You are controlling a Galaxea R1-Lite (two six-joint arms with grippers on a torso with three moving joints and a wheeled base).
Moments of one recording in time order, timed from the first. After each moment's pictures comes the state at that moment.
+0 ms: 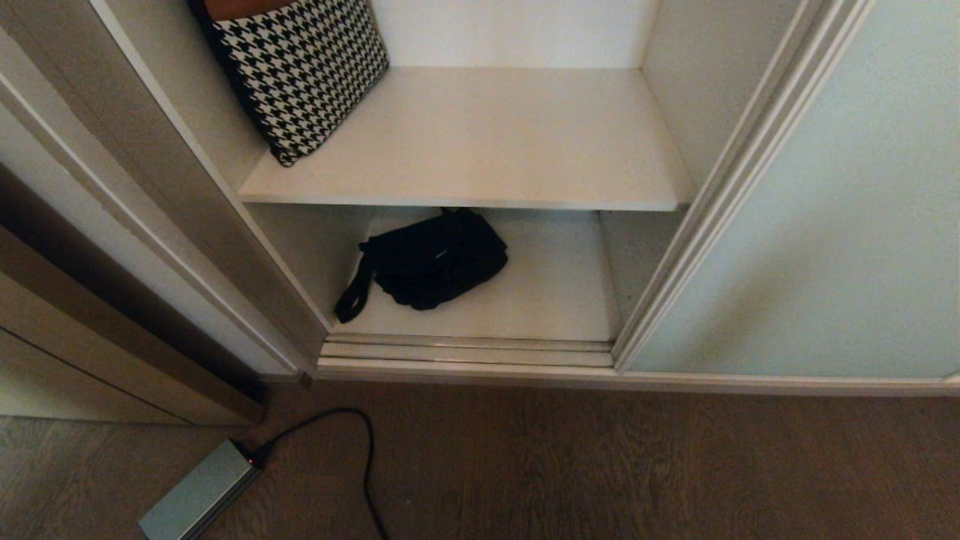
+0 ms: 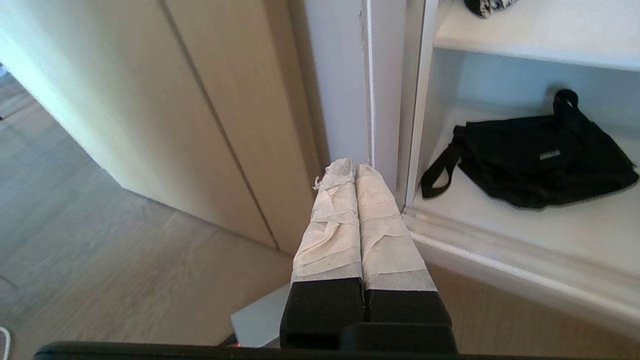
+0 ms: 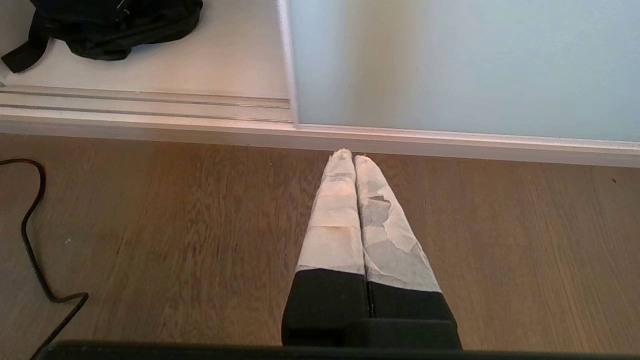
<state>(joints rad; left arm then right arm) -0.03 0.40 -0.08 -0.58 0.45 0.06 0.00 0.00 0.00 0.00 -0.01 0.03</state>
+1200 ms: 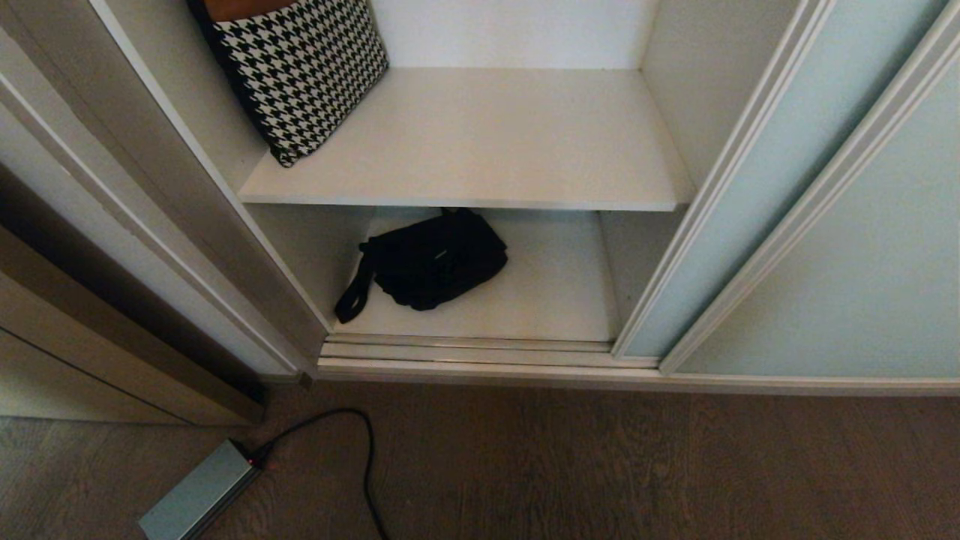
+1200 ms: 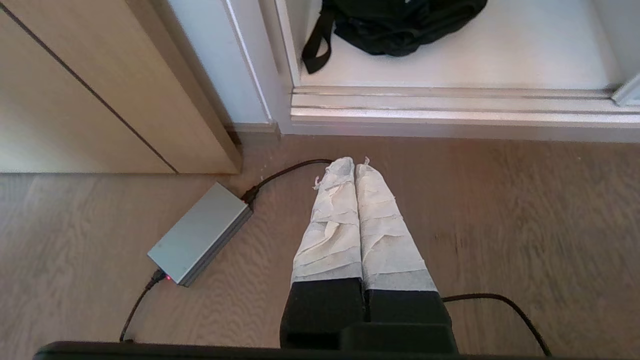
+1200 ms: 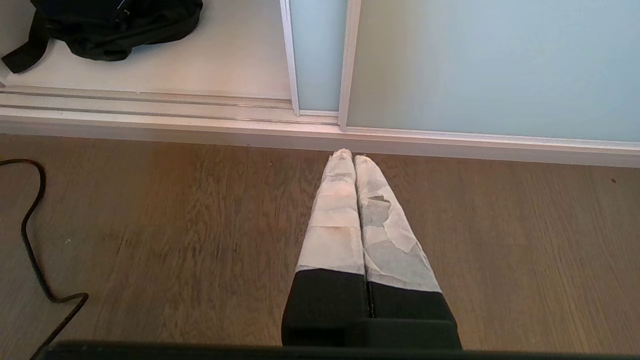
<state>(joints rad) 0.02 0.00 0.00 0.00 -0.01 0.06 0.00 0.00 0.00 0.00 -0.01 0.03</state>
